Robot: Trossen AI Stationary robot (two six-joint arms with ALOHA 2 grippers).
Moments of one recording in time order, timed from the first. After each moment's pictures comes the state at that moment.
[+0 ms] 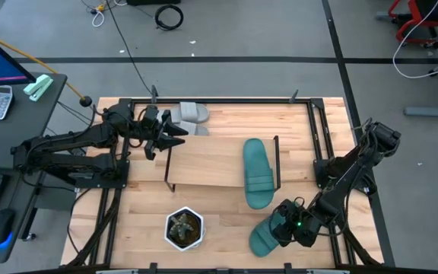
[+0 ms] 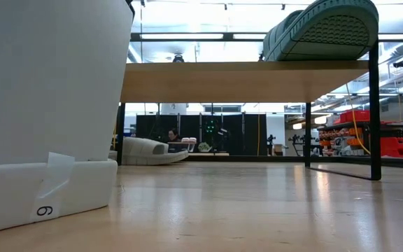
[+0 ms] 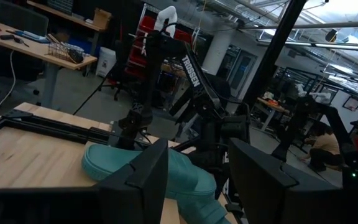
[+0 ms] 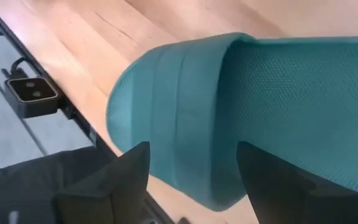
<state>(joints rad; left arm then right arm) 0.29 0.88 0.70 0.30 0.44 -0.41 0.86 1.48 0.79 -0.34 0.23 1.81</state>
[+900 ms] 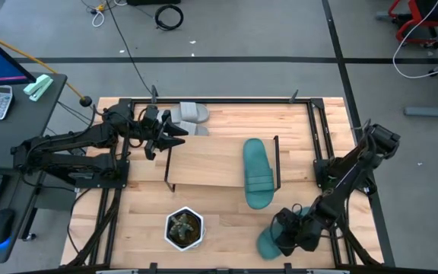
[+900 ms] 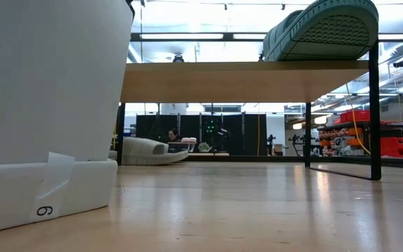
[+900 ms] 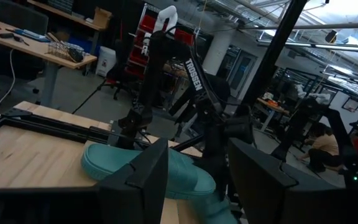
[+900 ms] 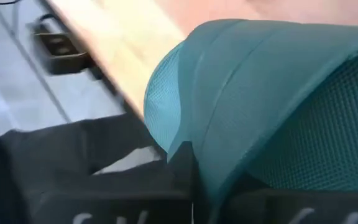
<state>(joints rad) 0.29 0.88 0.70 0.30 0.44 -0.42 0.90 1.51 0.80 -0.18 0.15 1.79</state>
